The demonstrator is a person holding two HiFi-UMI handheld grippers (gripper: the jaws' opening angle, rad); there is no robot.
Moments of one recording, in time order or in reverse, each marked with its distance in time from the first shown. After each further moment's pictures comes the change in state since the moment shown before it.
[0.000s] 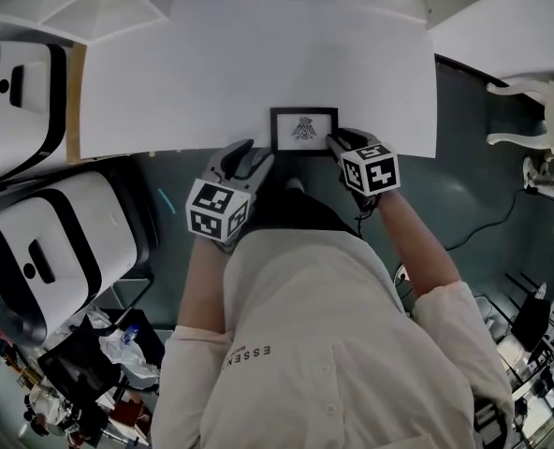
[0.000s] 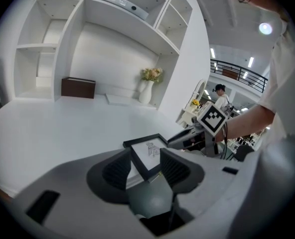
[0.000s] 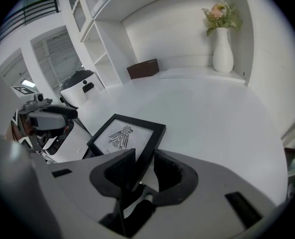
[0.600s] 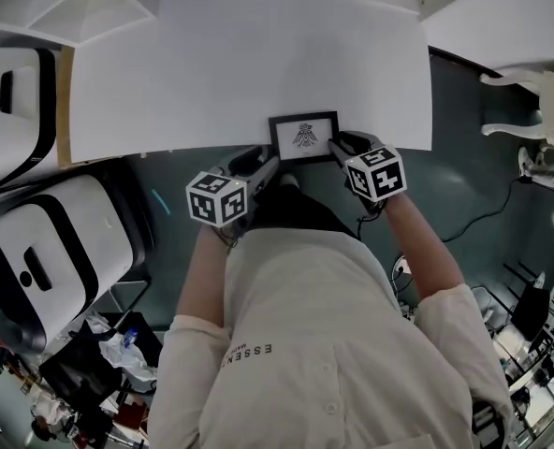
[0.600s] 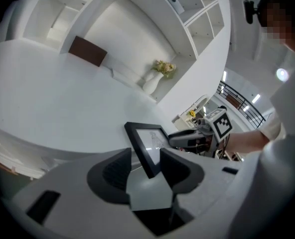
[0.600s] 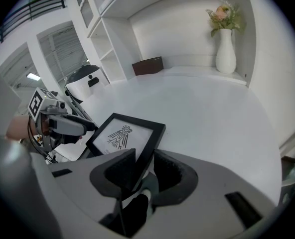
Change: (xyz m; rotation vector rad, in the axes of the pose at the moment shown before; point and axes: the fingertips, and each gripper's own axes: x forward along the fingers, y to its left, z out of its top) left arm 0.037 -0.014 -0.050 -0.320 0.061 -0.164; right arm -0.016 -0.005 -0.021 -0.065 0.032 0.025
